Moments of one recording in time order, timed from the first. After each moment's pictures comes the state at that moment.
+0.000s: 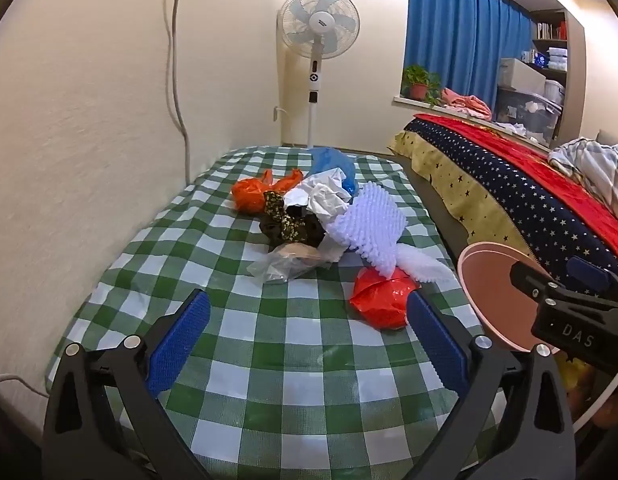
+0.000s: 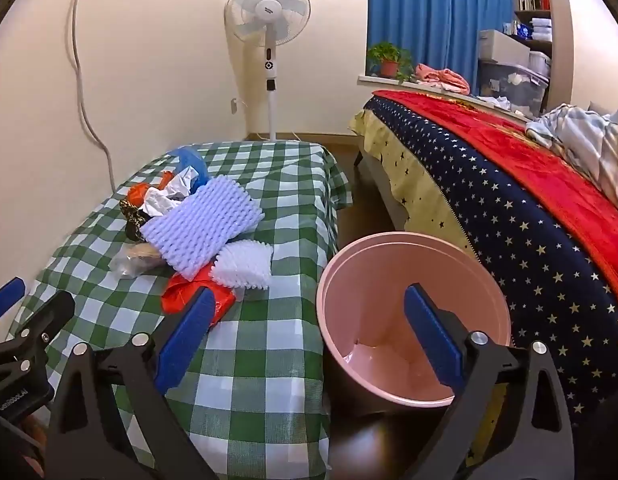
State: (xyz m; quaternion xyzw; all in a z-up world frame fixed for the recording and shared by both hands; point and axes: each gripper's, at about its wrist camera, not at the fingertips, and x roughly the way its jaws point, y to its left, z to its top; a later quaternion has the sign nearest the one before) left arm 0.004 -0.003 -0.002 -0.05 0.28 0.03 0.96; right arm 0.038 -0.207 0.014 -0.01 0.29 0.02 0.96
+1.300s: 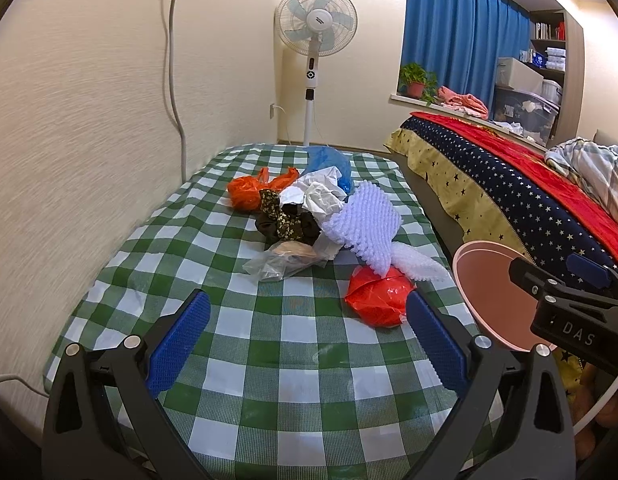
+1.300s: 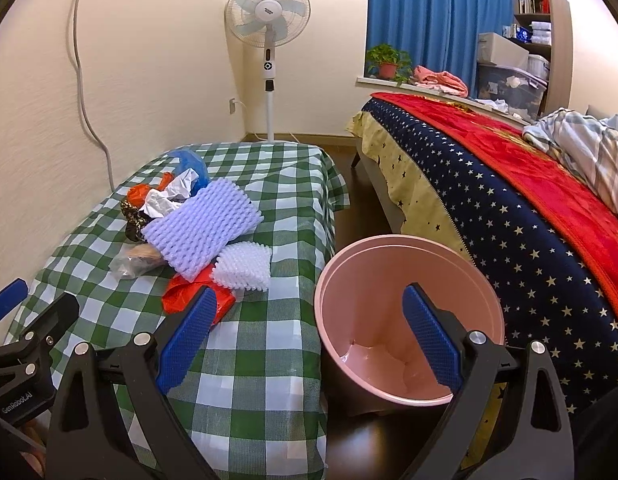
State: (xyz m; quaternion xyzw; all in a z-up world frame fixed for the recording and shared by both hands) left arm 0.001 -0.009 0.000 -0.05 0.28 0.02 0.96; right arm 0.032 -0.199 0.016 -0.01 0.29 0.01 0.96
